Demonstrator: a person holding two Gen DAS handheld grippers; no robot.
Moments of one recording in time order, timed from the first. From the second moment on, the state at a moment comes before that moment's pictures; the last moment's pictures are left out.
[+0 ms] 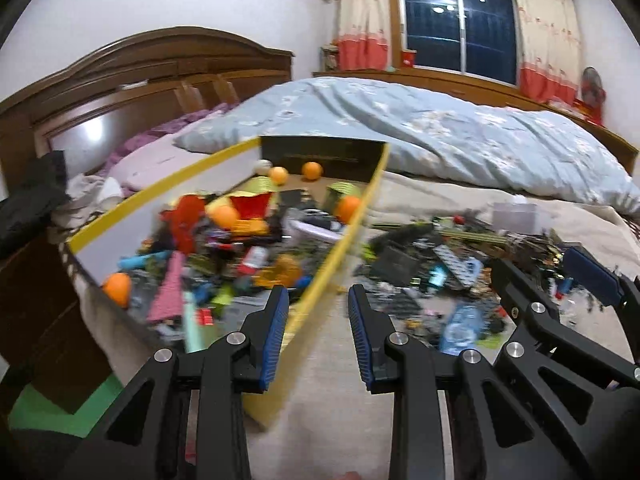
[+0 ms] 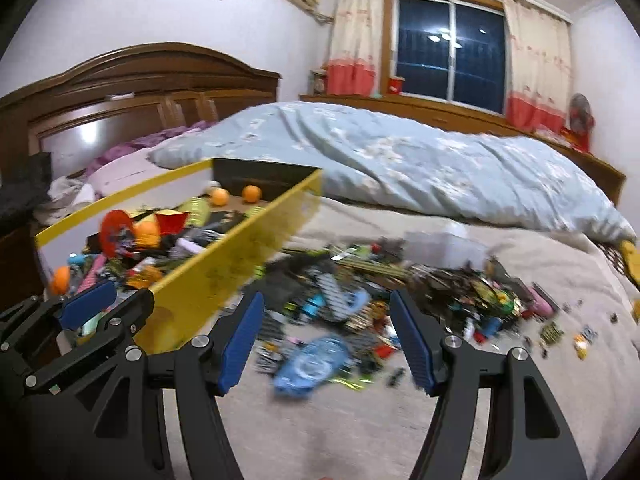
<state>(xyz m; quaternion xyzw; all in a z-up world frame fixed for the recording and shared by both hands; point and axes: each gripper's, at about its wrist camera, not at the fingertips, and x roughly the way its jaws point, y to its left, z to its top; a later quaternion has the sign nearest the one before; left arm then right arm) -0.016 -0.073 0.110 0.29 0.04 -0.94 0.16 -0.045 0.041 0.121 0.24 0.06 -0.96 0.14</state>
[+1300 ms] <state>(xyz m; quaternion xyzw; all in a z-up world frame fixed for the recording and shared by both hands) -0.059 -0.026 0.014 0.36 0.02 -0.93 -0.09 -0.084 0.113 0.028 0.37 0.08 -0.89 0.24</state>
